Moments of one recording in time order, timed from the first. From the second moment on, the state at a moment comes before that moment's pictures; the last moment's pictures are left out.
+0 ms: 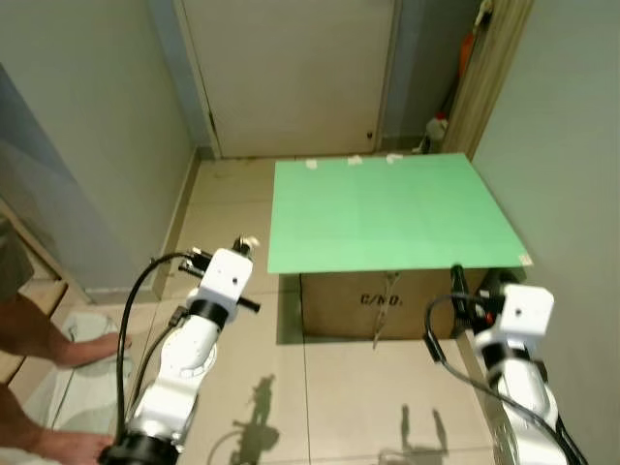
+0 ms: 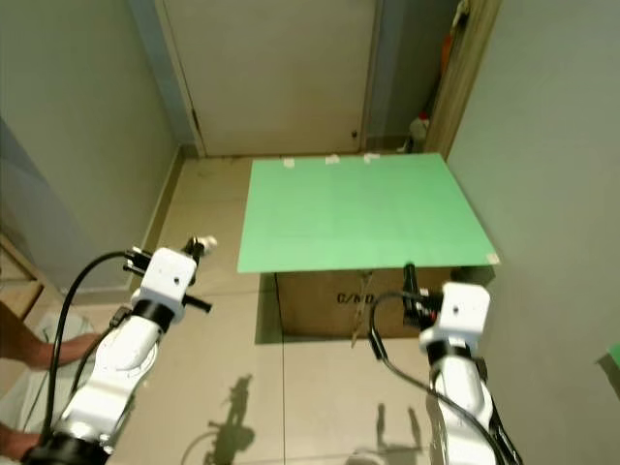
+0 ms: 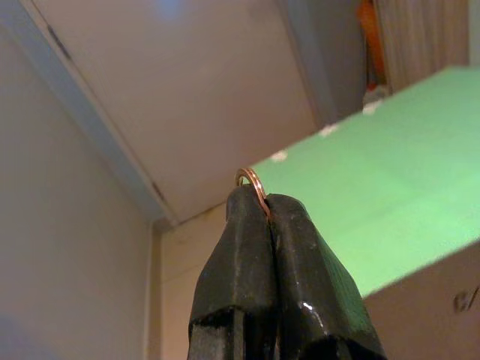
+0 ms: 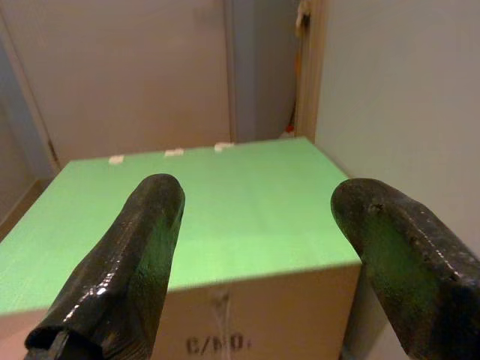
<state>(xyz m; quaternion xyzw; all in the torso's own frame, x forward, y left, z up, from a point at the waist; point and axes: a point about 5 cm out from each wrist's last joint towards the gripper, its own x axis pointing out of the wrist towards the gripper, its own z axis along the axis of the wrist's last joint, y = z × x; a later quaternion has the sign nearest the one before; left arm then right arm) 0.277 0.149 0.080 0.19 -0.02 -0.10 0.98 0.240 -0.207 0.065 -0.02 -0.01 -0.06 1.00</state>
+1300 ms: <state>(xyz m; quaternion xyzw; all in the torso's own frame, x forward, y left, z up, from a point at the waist) 0.310 0.120 0.090 0.11 0.01 -0.26 0.96 0.252 -0.195 0.054 0.00 0.01 -0.03 1.00</state>
